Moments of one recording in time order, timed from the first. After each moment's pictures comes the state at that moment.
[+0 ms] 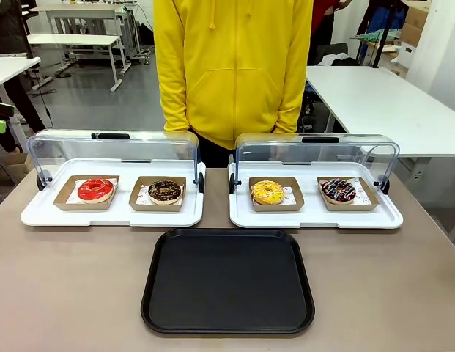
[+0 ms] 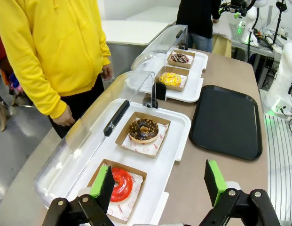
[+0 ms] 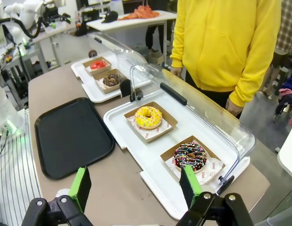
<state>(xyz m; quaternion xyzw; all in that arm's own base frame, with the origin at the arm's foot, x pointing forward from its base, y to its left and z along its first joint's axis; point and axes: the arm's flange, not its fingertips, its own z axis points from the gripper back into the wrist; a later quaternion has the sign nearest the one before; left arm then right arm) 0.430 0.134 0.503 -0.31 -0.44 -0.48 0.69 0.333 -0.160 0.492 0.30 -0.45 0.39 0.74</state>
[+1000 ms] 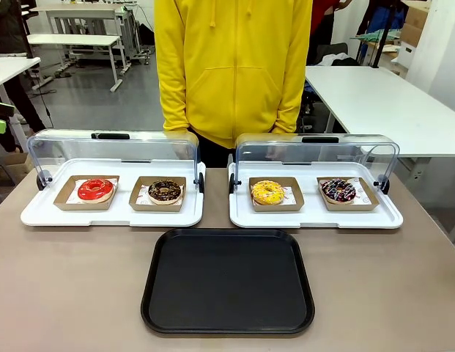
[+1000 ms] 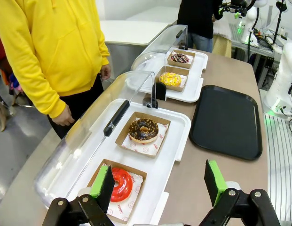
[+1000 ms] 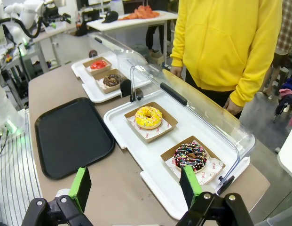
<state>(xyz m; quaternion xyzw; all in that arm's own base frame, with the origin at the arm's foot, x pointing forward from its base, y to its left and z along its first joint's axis) 0.430 0.134 0.503 -0.31 -0.44 -0.48 0.69 0.333 -0.160 0.492 0.30 -0.45 0.39 0.74</state>
